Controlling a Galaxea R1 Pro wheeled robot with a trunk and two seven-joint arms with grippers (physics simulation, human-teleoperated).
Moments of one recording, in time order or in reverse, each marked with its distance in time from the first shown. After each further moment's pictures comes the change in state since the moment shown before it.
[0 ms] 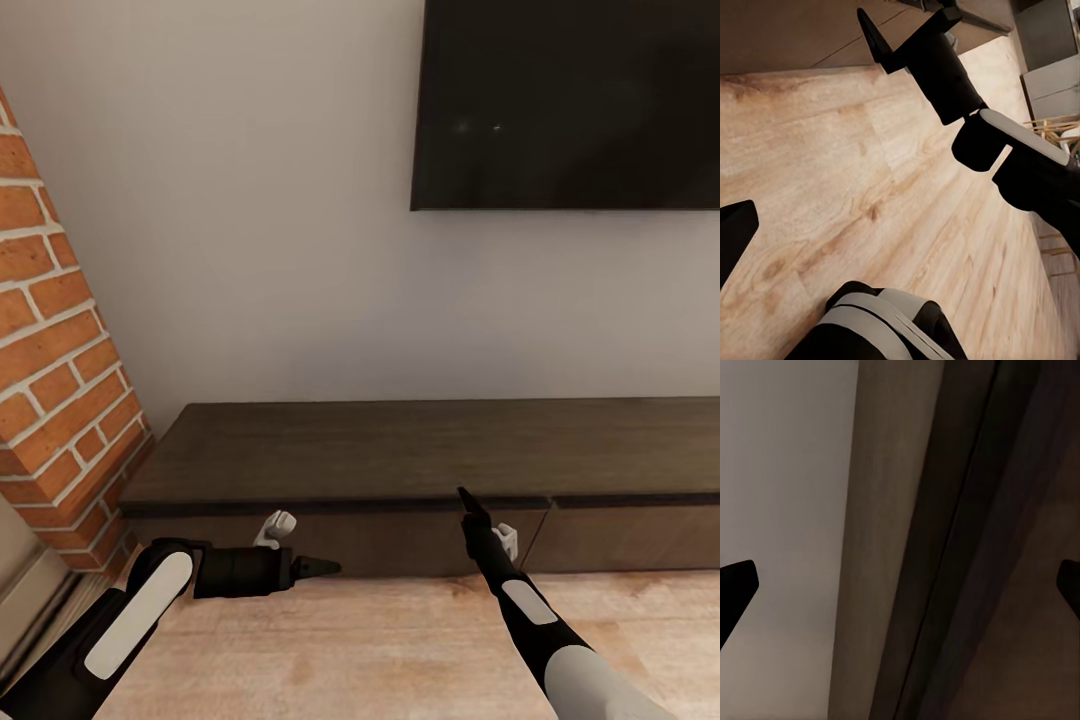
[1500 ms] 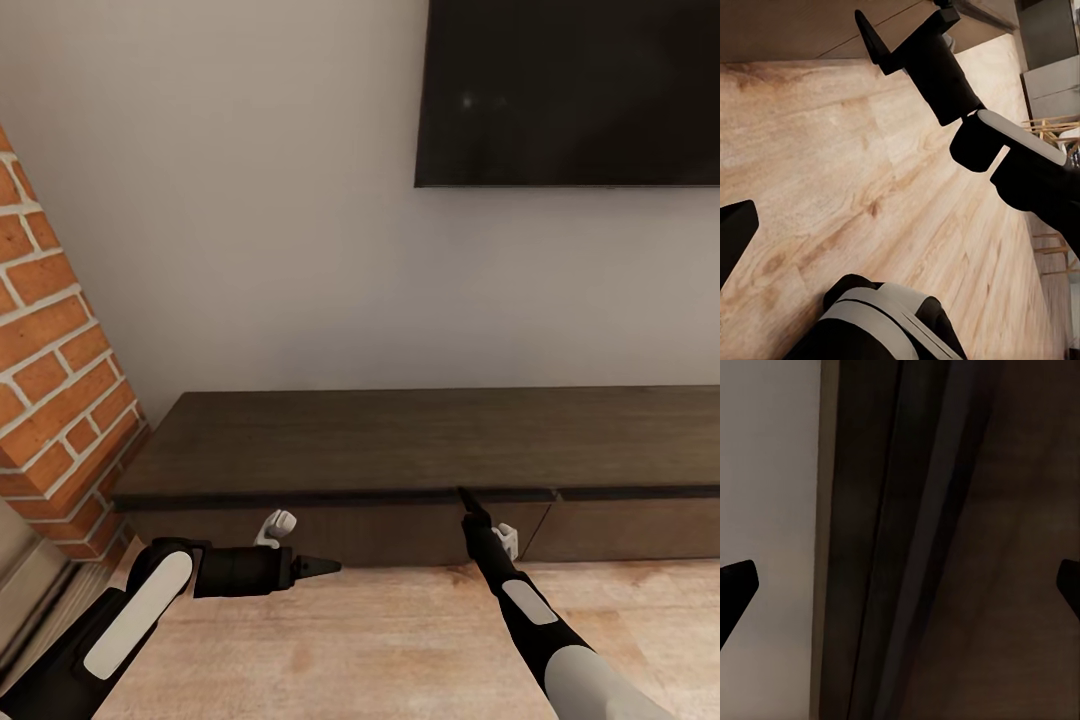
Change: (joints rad) left arm 0.000 0.001 0.001 -0.006 0.001 0.000 0.000; right arm 0.000 0.000 0.000 0.000 0.000 -0.001 0.001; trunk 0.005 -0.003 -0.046
